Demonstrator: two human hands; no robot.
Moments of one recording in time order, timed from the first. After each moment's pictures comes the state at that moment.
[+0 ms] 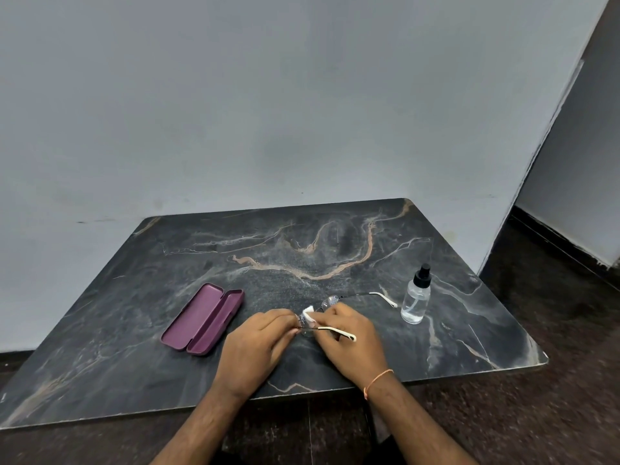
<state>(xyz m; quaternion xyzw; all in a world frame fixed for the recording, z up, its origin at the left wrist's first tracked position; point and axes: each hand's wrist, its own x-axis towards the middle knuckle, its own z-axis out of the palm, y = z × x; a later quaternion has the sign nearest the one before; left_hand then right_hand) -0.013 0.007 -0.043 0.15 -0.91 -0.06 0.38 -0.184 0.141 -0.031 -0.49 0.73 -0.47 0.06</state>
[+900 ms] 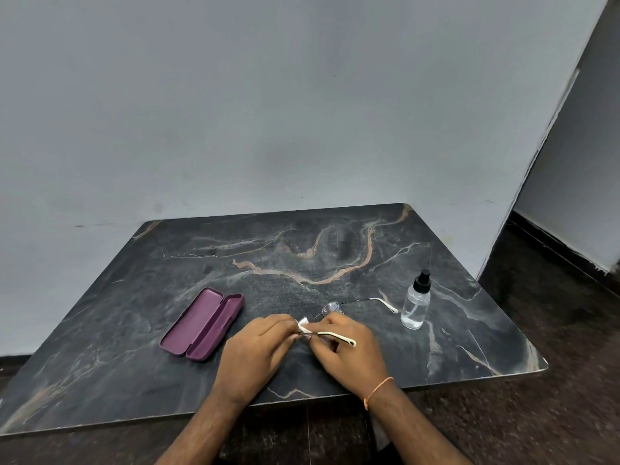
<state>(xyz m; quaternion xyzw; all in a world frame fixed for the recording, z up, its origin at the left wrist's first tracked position) -0.012 0.006 -0.043 0.15 -0.91 -0.06 0.37 -0.181 0.145 -0.029 -0.53 0.74 -0.42 0.01</state>
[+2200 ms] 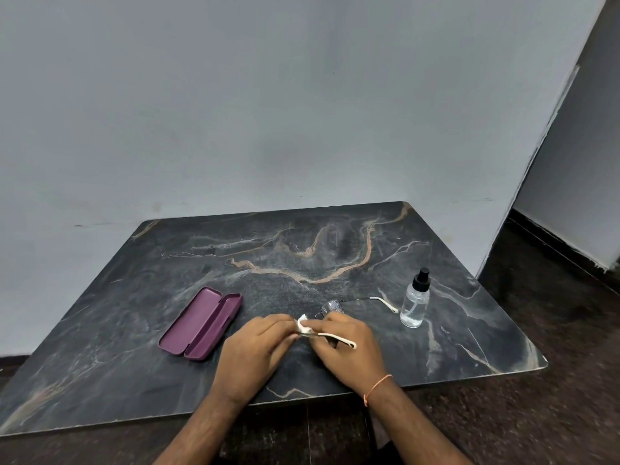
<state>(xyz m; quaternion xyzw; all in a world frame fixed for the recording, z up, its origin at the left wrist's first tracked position) -0.012 0.005 -0.044 0.14 -0.91 -0.06 0.38 -0.185 0.142 -0.037 -0.52 0.73 -0.45 0.04</state>
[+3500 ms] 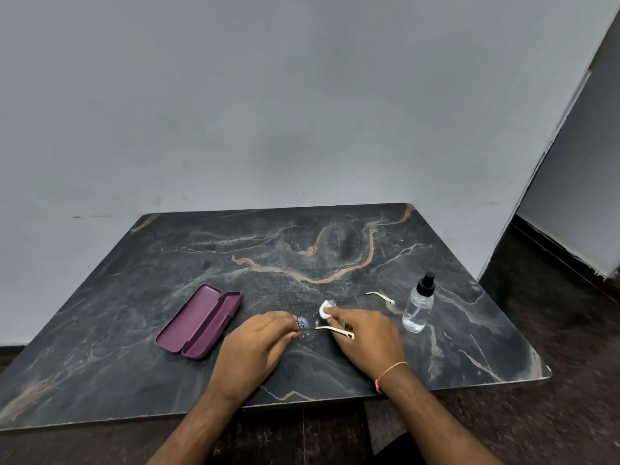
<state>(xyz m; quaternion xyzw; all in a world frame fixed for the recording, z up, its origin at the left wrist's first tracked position) -0.013 0.000 -0.044 0.15 -0.91 -0.11 0.37 -0.223 0.142 -0.029 -0.48 0.82 -0.30 -0.05</state>
